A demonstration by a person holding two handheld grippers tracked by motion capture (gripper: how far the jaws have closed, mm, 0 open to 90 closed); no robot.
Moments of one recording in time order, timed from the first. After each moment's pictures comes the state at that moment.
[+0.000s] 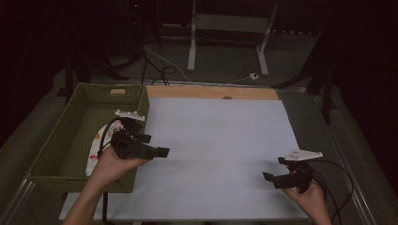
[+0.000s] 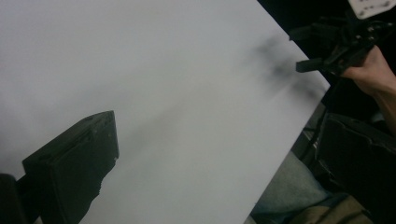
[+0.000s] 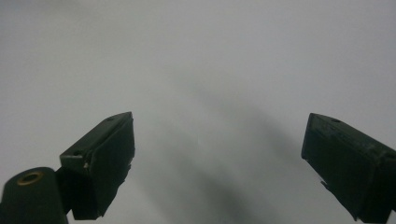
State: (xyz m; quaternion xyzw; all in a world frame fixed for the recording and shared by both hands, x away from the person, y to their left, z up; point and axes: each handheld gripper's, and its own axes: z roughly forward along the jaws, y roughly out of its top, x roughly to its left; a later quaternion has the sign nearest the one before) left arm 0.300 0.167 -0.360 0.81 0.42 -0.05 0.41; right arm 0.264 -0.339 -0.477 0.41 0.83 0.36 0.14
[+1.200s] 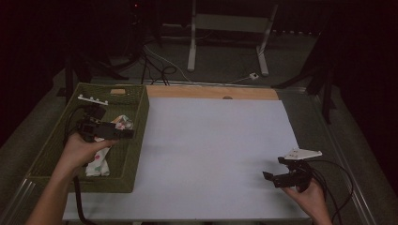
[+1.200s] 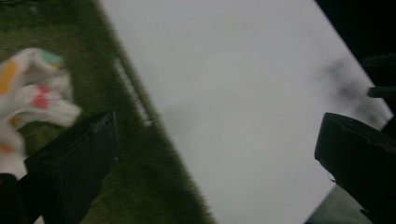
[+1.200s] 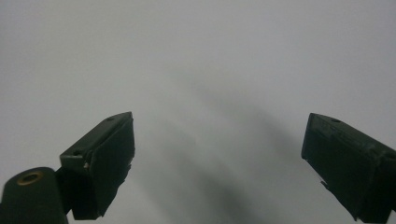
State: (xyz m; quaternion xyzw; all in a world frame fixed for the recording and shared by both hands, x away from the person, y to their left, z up) left arm 0.337 0.257 -0.366 0.78 0.51 0.00 0.37; right arm 0.268 -0.341 -0.479 0.40 0.83 0.35 0.13
